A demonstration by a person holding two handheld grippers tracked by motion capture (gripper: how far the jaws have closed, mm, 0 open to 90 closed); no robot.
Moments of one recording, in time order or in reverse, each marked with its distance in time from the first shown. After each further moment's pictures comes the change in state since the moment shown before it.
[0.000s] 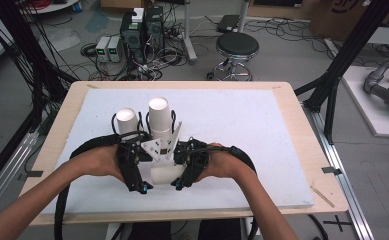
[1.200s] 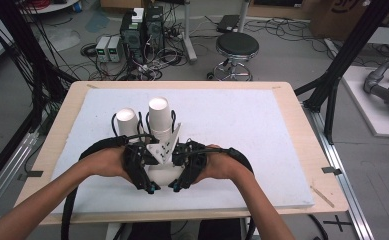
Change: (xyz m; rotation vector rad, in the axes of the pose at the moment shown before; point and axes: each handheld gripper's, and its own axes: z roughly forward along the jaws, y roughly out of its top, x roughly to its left) left arm 0.003 0.005 0.012 -0.004 -0.097 0.046; right arm 0.001 0.001 0.005 -0.022 0.024 -0.003
